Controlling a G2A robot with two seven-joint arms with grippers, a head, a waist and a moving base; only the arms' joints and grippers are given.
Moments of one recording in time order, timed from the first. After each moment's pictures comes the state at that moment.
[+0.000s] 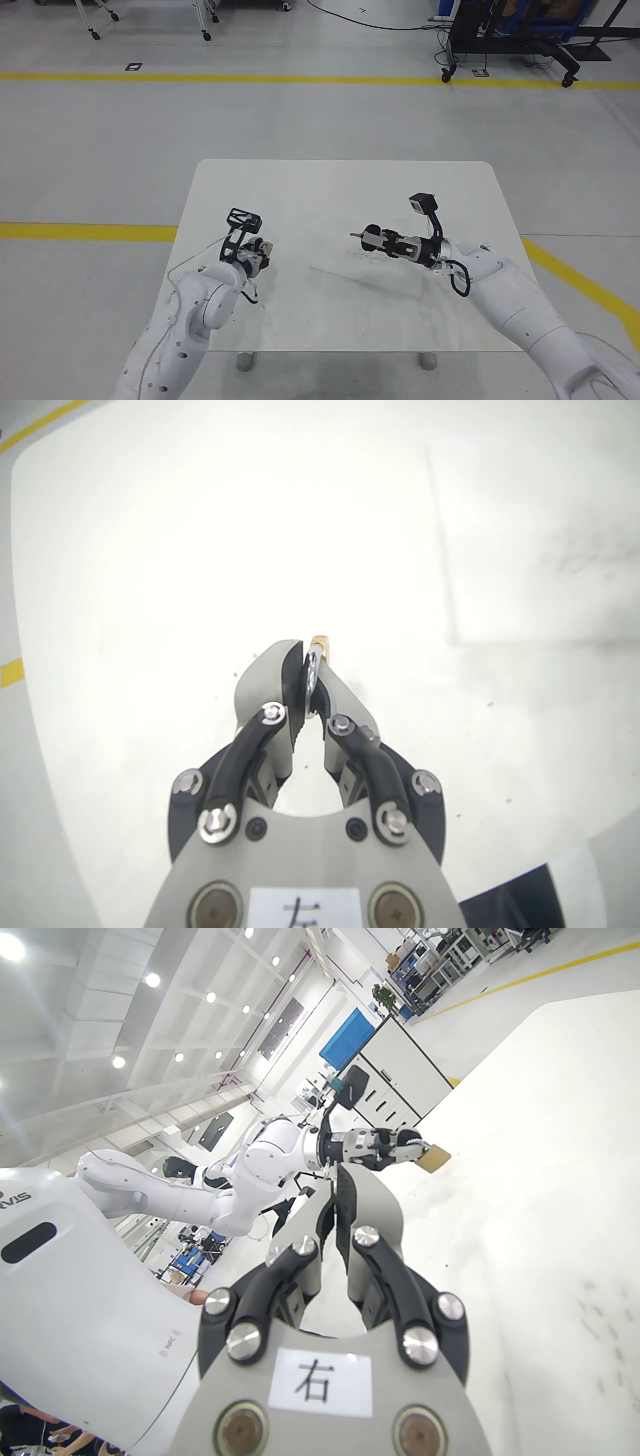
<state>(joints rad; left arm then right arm) 1.41 -1.16 -1.21 -1.79 1.08 0.04 -0.72 -1.02 -1.00 0.82 -1.10 0.48 -1.01 0.81</state>
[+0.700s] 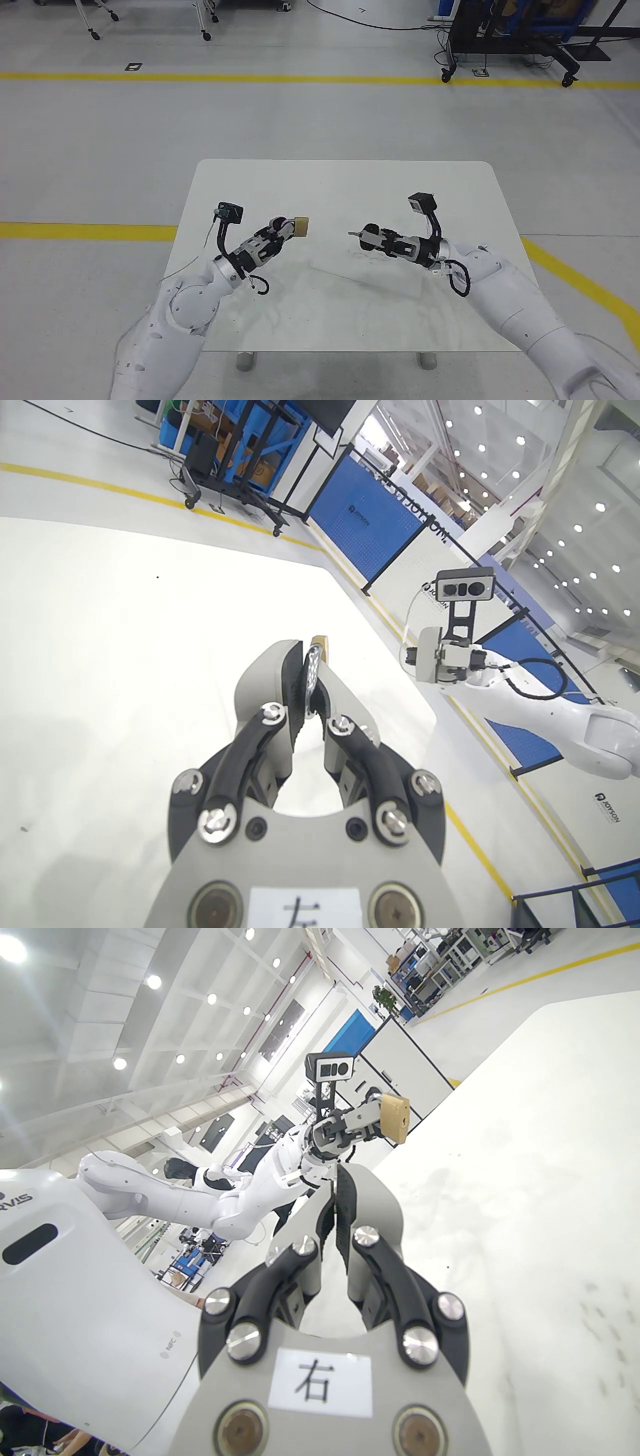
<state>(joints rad) 1.39 -1.19 -1.25 -1.56 0.44 -0.47 -0.36 -1.03 -1.01 0.81 -1.13 0.49 -0.98 0.76</state>
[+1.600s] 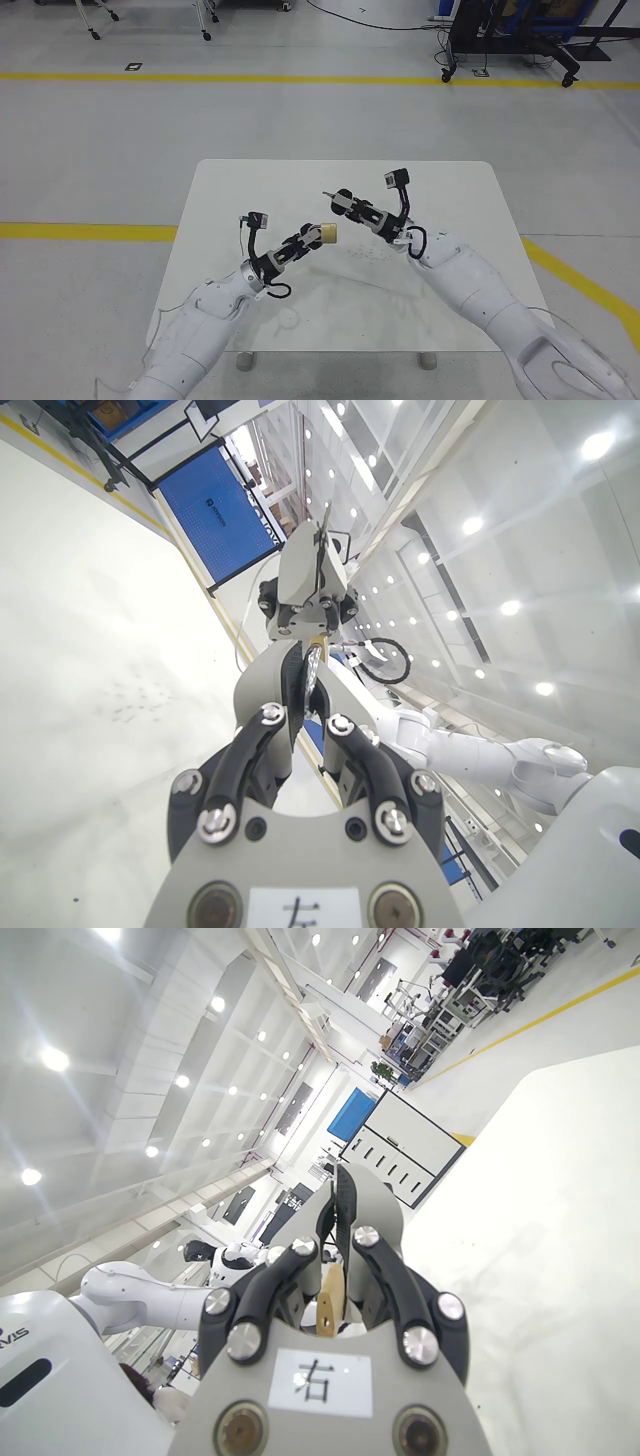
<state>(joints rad) 1.21 -1.26 -1.03 -1.16 -0.28 -0.79 -0.58 -0.87 -1.20 0.68 -0.94 0.54 -0.88 0.55</state>
